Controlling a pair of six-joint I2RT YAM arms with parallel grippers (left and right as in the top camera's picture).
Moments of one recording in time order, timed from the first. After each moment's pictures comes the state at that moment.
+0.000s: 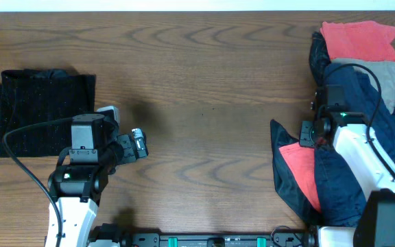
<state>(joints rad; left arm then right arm) -0.03 0.94 0.74 -0.76 0.15 -0.28 0.00 1.52 0.86 -0.70 0.17 0.20</state>
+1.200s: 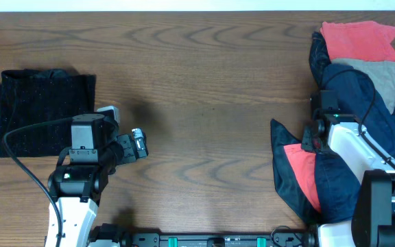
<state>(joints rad) -0.03 0.94 0.74 -0.76 0.15 -0.28 -0.01 1.60 0.83 -0.66 0.31 0.27</state>
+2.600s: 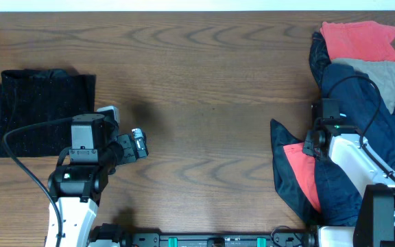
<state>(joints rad) -0.03 0.94 0.74 -0.76 0.15 -0.28 -0.01 1.52 0.72 -0.58 0.35 0.34</state>
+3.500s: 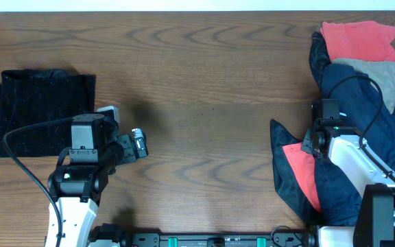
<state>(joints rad) -0.03 0.94 0.74 -0.76 0.15 -0.28 -0.01 1.52 0.71 -0.53 0.33 0.38</state>
